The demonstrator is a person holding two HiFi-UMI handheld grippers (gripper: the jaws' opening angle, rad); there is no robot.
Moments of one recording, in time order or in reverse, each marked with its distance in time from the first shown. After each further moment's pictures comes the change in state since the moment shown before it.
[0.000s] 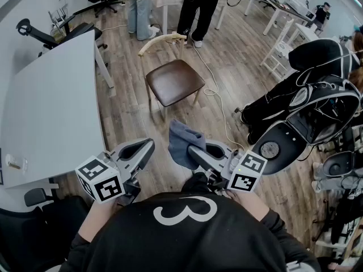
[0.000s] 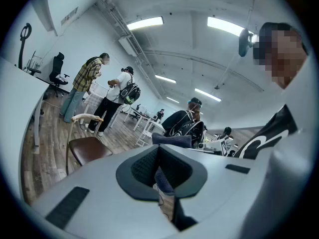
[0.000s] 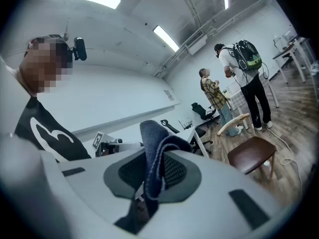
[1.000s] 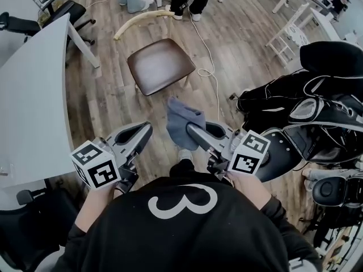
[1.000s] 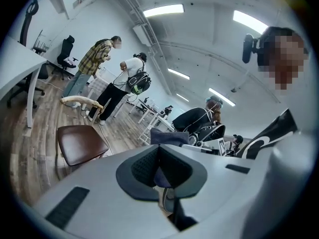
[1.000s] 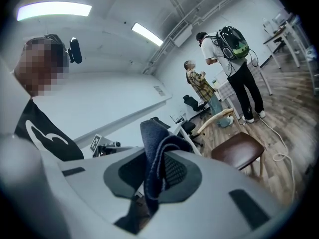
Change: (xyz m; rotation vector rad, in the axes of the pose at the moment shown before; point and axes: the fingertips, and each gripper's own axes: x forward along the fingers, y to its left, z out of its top) left arm 0.192 0.043 0.006 -0.141 0.066 0.049; right arm -0.042 -0.193 0.056 0.121 0.064 -0.010
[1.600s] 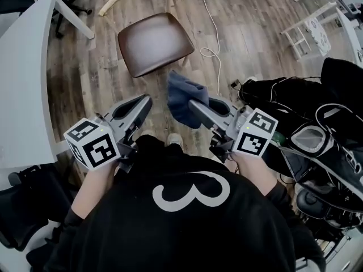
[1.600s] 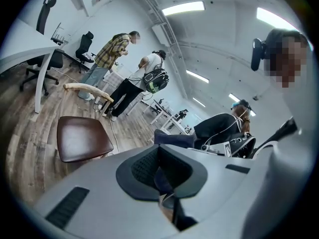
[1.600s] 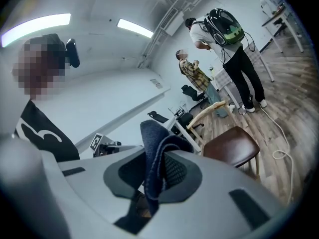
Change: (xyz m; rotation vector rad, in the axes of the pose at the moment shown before) left arm 0.134 0.043 -0.009 -0.128 -0.033 0.157; right arm -0.027 -0.137 0.018 0.072 0.096 0.075
